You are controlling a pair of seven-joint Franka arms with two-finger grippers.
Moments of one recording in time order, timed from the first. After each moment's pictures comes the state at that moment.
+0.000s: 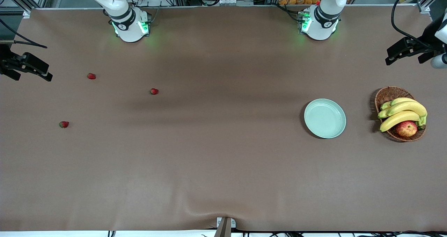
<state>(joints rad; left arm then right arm) 0.05 -0.08 -0.09 -1.59 0.01 1.47 -0.08 0.00 0.01 -0.01 -1.48 0.01 1.51 0.04</state>
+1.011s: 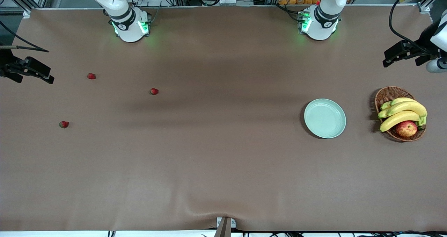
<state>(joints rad) 0.05 -0.06 -0.10 -1.57 0.01 1.44 -0.07 -0.01 0.04 -0.02 -1.49 0.01 1.51 0.04</state>
